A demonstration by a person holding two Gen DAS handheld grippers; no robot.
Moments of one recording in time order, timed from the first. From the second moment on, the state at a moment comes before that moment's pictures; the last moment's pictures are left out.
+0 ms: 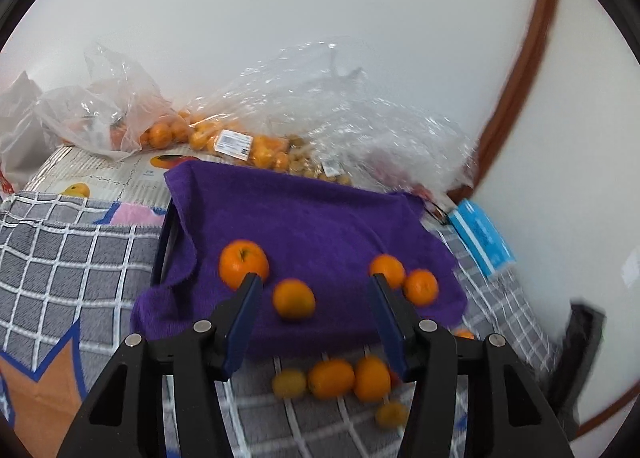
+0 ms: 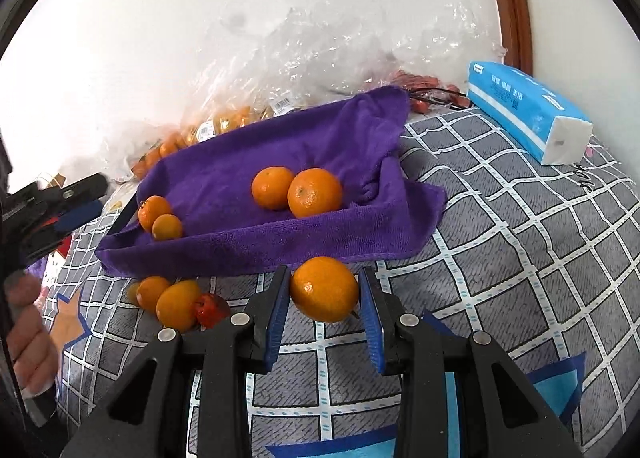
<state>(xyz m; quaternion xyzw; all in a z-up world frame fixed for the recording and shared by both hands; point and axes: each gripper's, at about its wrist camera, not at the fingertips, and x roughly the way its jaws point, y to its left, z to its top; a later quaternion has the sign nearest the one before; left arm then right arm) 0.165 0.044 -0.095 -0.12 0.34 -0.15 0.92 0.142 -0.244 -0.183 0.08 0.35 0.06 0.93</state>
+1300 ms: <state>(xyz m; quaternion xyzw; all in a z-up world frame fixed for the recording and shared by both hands) 0.155 0.026 -0.157 -0.06 0.42 -0.14 0.90 0.140 -0.250 -0.183 0.09 0.35 0.04 0.93</state>
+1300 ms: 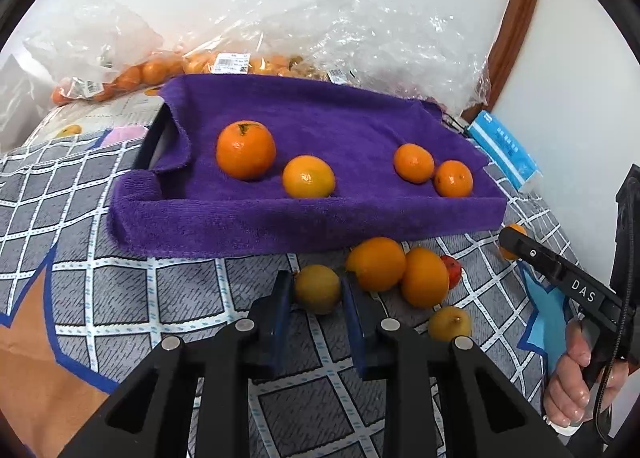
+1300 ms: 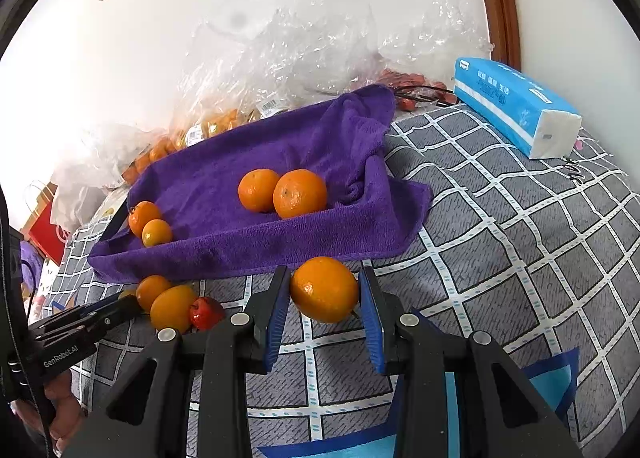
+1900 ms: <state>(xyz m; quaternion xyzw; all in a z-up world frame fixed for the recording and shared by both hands) 0.138 0.035 -0.146 -0.07 0.37 -0.13 0.92 0.134 -0.244 -0.177 0.08 0.33 0.05 0.94</state>
